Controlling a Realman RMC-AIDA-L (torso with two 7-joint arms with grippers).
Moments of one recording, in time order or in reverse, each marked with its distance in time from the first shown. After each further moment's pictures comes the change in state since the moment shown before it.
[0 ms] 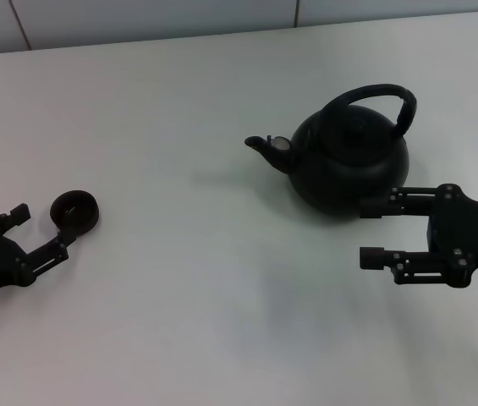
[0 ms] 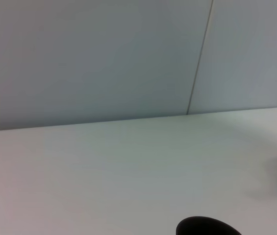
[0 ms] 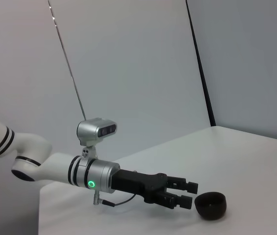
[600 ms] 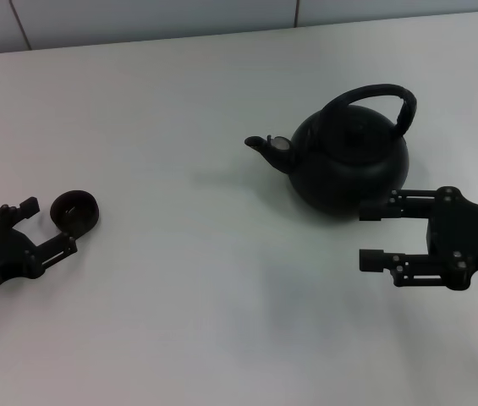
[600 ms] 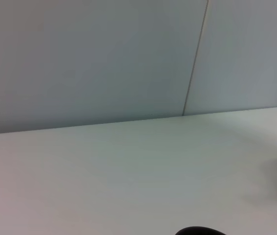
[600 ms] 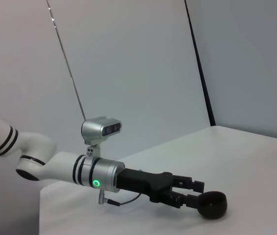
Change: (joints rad) left arm -0.030 -0.001 0.002 -0.017 0.002 -0.017 0.001; right arm -0.005 0.003 0.000 0.001 0.000 0.000 0.002
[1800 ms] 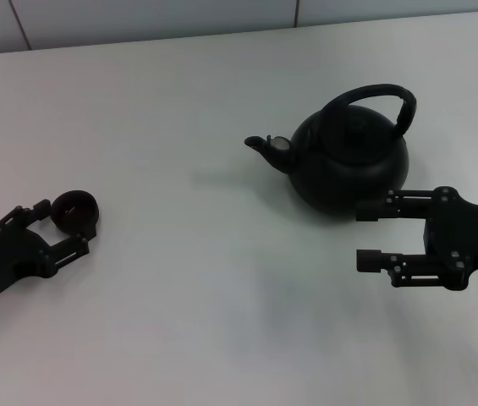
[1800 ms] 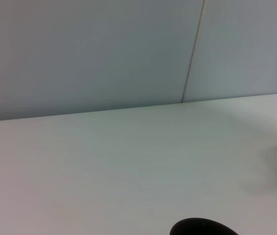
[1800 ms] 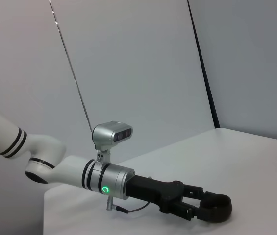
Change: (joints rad) left arm -0.027 -0.001 0.023 -0.022 0.002 -0.055 0.000; right arm 0.007 -0.001 0.000 0.012 0.001 -0.005 0.000
